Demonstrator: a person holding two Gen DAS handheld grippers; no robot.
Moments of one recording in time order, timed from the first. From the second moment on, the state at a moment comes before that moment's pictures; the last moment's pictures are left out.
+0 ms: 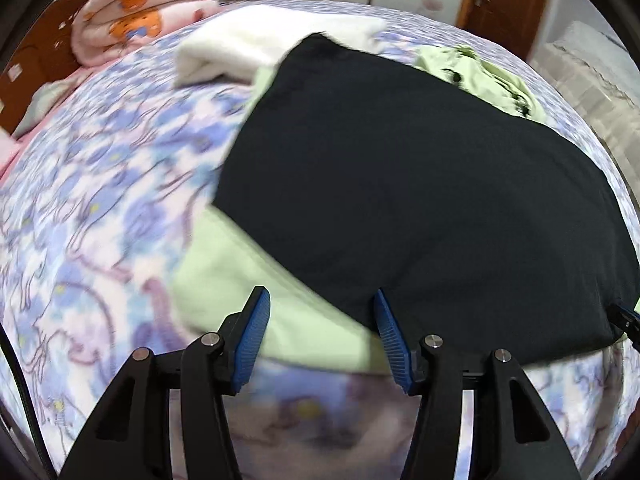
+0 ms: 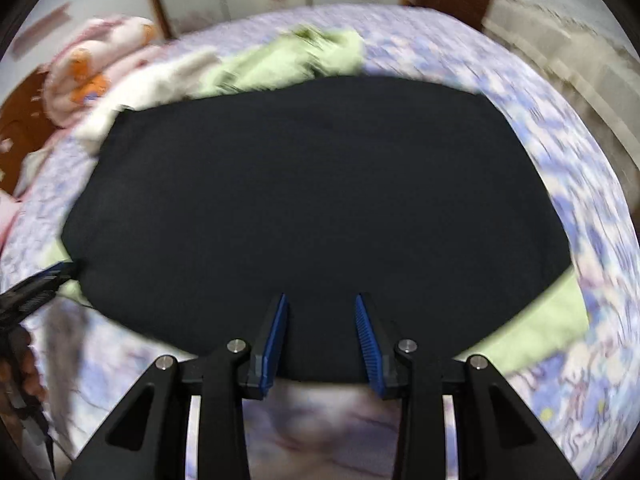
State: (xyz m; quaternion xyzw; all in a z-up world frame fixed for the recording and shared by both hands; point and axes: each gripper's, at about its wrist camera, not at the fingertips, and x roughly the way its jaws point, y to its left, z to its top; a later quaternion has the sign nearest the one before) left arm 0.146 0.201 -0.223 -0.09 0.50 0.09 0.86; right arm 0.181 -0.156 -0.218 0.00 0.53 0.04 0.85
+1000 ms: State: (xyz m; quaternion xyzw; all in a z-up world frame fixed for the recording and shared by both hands) left arm 0.099 0.263 -0.240 -0.33 0.50 0.00 0.80; right arm 0.137 -0.298 -0.231 0.30 0.56 0.04 0.77
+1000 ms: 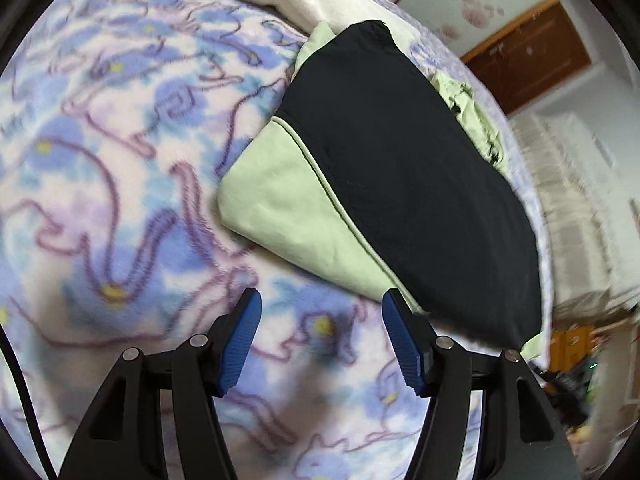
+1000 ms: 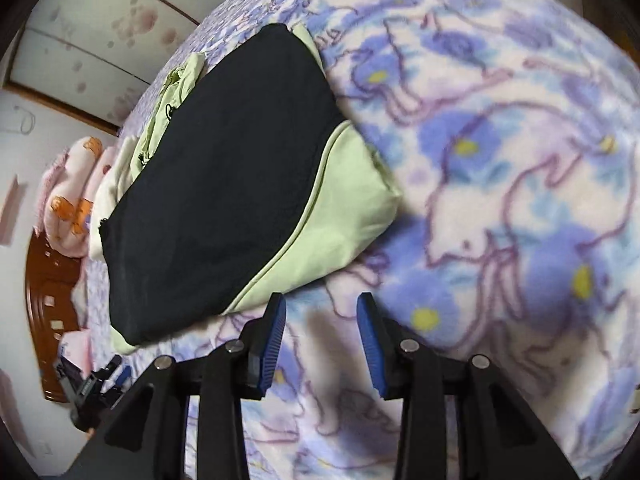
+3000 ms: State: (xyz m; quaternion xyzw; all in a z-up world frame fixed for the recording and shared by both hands) left arm 0.046 0.246 -0.194 -0.20 0.56 0.07 0.80; right arm 0.082 -0.262 -0.178 0.17 0.62 -0.01 0.77
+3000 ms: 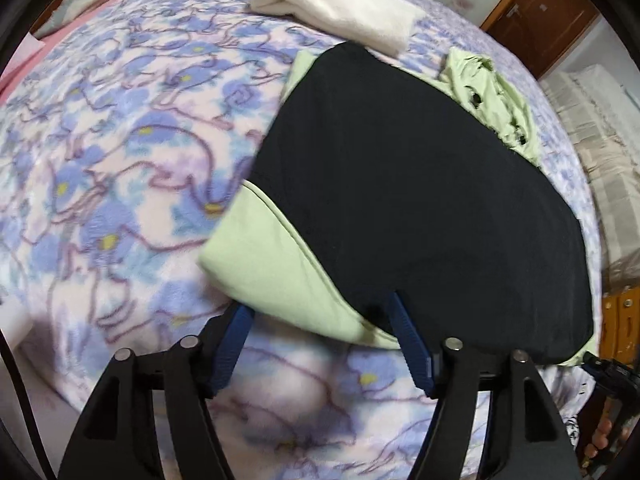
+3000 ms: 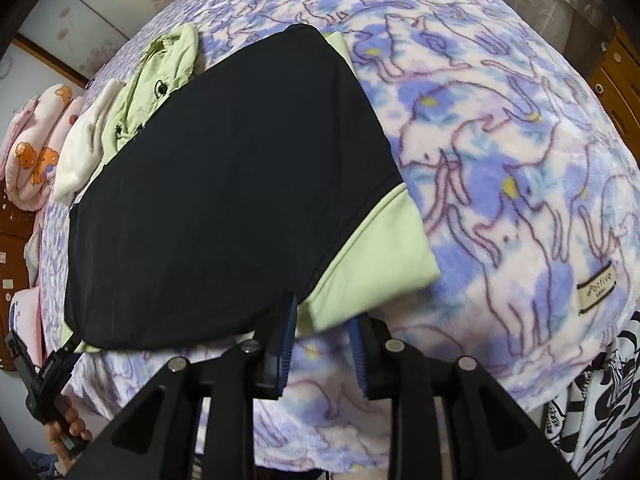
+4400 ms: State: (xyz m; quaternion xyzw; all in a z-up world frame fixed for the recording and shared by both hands) left arm 0.480 0.151 -0.167 -0.07 0.51 -0.08 0.85; right arm 0.469 -0.164 -0.133 0.13 0.52 0.08 0.84
